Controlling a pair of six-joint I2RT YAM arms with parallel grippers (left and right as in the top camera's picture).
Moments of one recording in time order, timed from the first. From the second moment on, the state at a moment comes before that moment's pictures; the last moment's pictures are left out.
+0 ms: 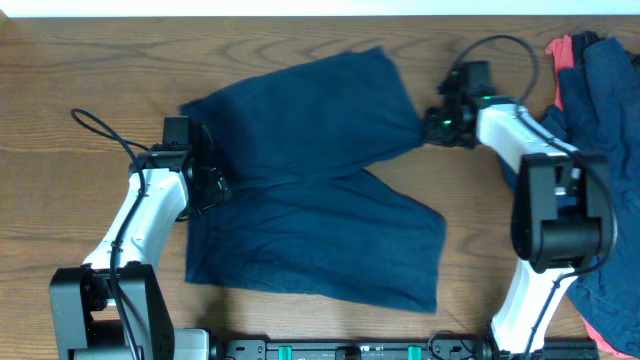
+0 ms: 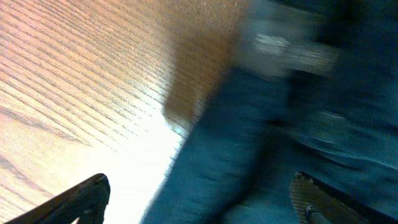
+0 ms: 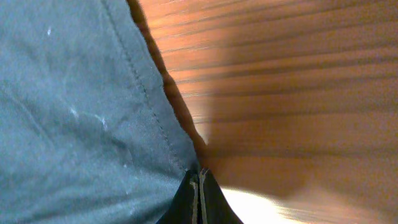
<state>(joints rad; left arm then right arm) 0.02 1.57 0.95 -0.80 -0.17 -0.42 0.04 2.08 1.37 -0.50 -0.21 0.26</state>
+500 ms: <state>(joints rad) 0.02 1.52 0.99 -1.08 0.01 -0.41 -0.08 1.94 1.37 -0.83 -0.18 0.24</state>
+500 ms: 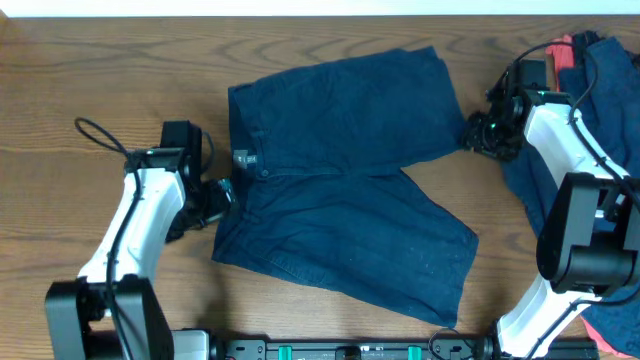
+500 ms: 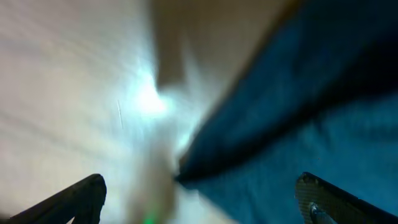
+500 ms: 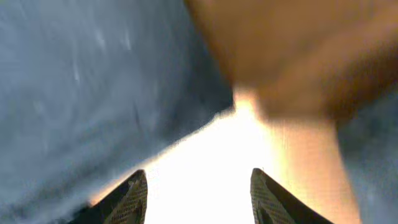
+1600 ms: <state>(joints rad) 0.02 1.49 0.71 -0.86 0.31 -0.52 0.24 1.36 0.90 -1.10 -0.12 0.64</state>
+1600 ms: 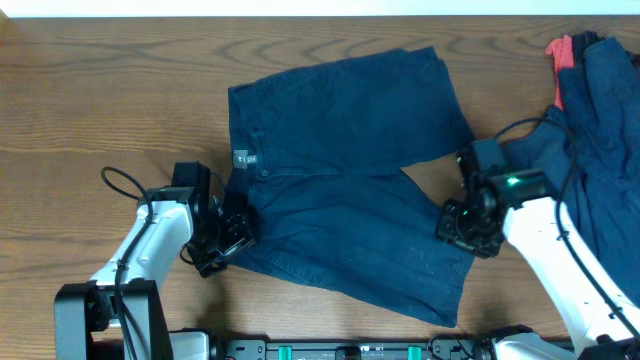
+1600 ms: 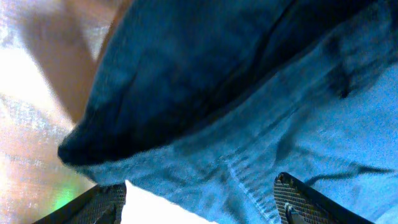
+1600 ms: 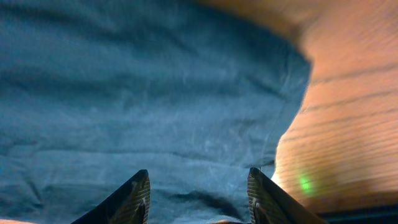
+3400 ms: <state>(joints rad) 0.03 1.47 0.63 -0.75 0.32 -0.60 0.98 1.37 0.66 -1.03 -0.10 0.90</state>
